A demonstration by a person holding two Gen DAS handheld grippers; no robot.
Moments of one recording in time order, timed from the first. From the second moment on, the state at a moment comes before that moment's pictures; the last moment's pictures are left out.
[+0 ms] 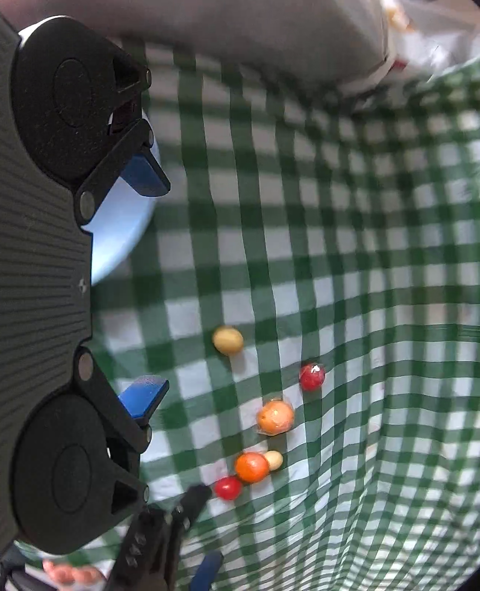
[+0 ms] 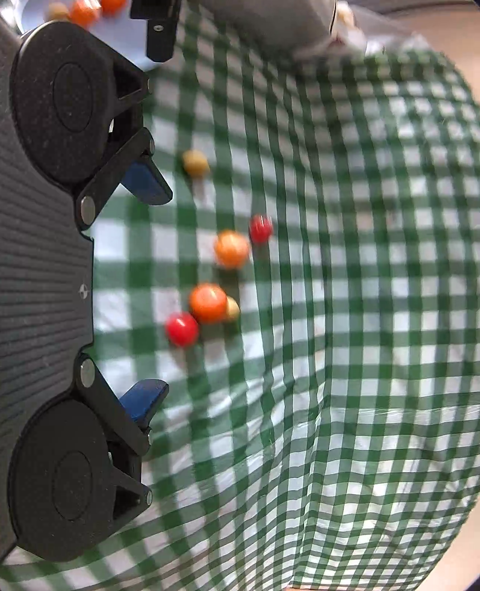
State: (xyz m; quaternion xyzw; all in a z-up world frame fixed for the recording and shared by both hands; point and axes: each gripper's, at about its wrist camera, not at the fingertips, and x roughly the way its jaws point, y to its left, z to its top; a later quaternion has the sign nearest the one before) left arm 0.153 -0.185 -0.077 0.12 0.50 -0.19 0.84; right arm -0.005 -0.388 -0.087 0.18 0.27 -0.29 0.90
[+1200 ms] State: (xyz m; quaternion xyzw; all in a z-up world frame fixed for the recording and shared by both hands) left arm 0.109 -0.153 -0.023 0.10 0.42 -0.24 0.87; right arm -0.025 -0.373 -0.038 0.12 0.21 -0.24 0.94
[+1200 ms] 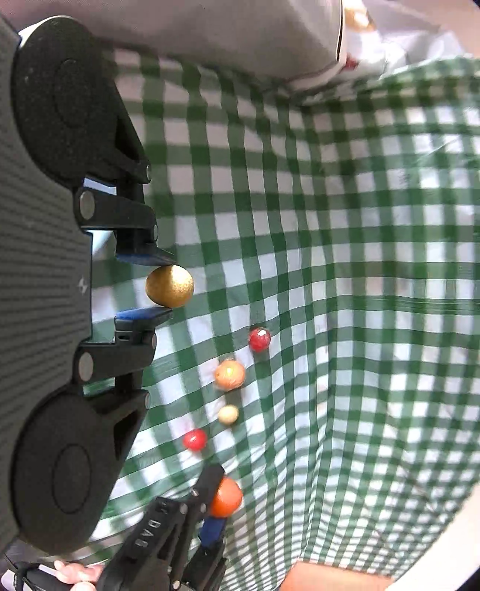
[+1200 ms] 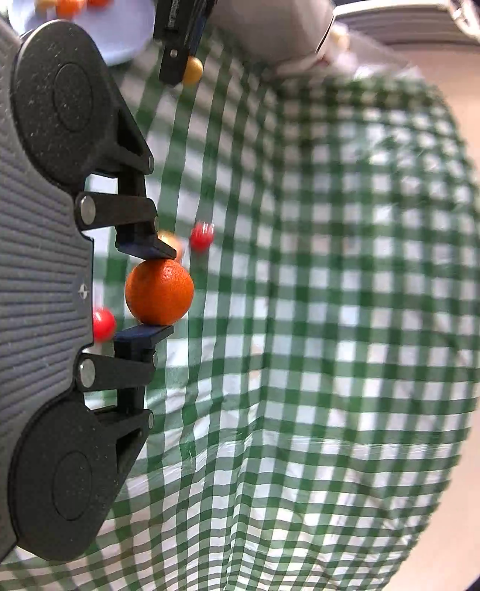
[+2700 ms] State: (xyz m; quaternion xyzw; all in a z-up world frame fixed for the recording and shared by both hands) left arm -0.038 0.051 0.034 0.05 0.44 -0.16 0.88; right arm -0.115 -0.114 0.022 0.09 0.23 -0.08 0.97
